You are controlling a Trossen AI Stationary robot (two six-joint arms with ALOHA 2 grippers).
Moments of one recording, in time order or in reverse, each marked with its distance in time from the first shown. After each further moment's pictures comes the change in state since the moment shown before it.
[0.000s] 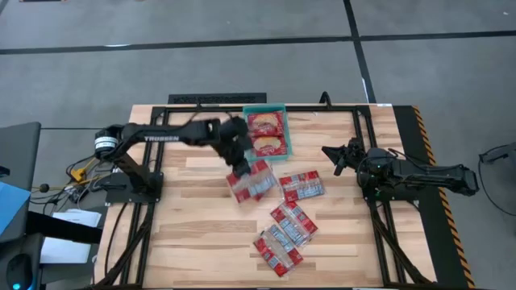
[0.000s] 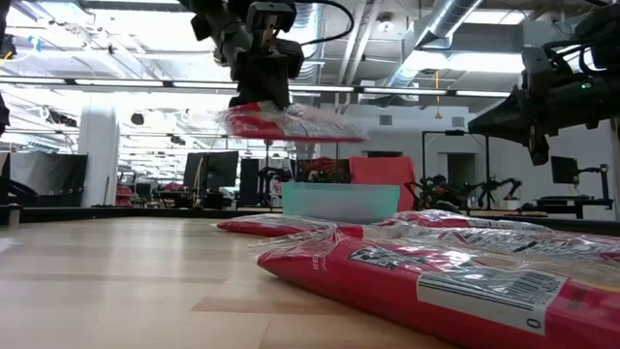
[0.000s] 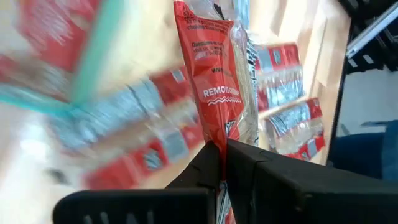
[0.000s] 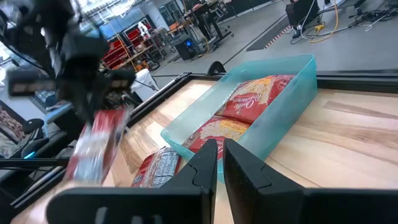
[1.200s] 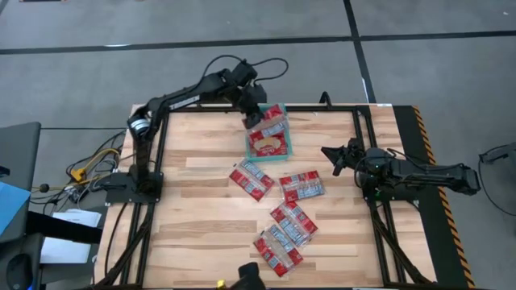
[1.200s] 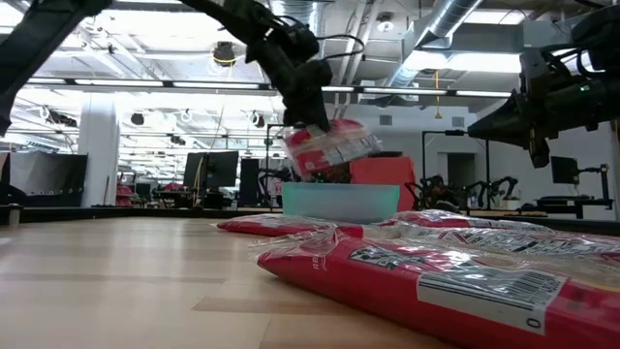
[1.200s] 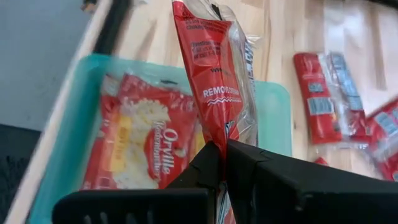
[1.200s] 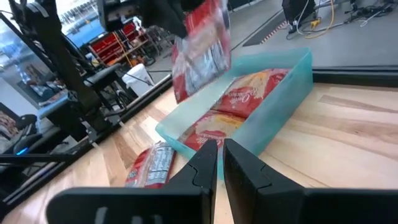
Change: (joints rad) left arm 0.305 0.385 0.599 -0.188 -0.068 0.599; right arm 0.000 0.032 0.000 0.000 0.004 0.003
